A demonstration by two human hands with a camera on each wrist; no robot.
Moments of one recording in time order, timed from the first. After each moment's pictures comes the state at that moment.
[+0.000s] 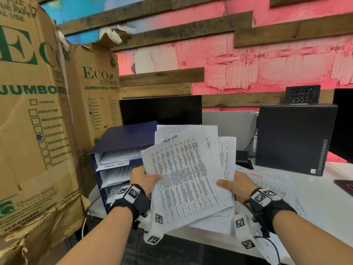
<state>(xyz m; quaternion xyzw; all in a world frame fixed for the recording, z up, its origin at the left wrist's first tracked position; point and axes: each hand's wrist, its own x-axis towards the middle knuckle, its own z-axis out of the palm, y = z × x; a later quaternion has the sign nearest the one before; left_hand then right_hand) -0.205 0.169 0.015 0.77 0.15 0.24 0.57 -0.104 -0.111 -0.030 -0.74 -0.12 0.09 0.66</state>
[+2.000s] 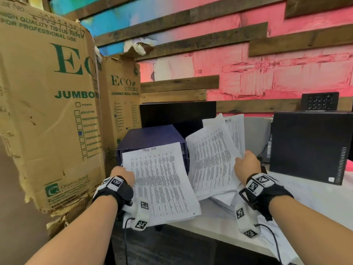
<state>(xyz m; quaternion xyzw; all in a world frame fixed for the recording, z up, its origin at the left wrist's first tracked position) -0.252 0.265 0.028 0.81 0.36 0.22 0.40 -0.144 -0.075 0.043 -0.85 -0.01 -0.19 0.49</state>
